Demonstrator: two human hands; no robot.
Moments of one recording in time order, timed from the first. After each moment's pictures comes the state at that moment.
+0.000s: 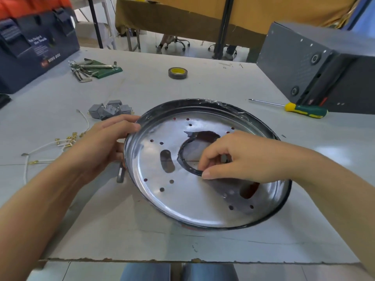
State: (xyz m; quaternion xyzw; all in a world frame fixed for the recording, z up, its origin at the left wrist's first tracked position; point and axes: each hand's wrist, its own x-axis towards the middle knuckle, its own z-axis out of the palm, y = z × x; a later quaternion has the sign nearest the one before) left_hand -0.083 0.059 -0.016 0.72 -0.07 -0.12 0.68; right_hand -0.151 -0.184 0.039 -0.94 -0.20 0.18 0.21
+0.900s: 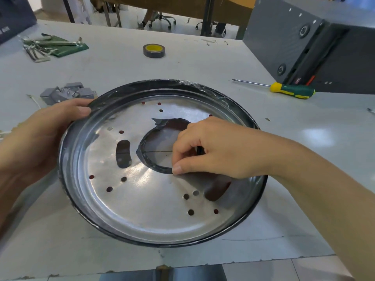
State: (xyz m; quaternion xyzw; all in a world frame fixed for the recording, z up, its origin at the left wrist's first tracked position) left_hand -0.053 0.077 -0.049 0.77 -0.08 -0.11 0.63; right_hand -0.147 -0.194 0.028 -0.92 -0.24 0.18 0.26
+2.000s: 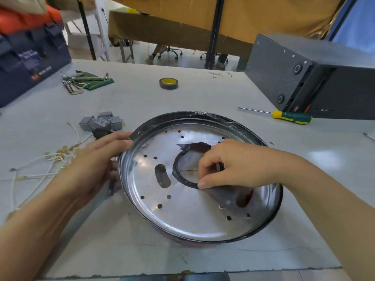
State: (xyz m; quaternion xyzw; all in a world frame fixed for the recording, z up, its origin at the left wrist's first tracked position) left_hand -0.097 0.048 -0.023 0.70 -0.04 -0.10 0.71; right_hand -0.148 -0.195 0.040 -0.94 -0.19 0.20 0.19
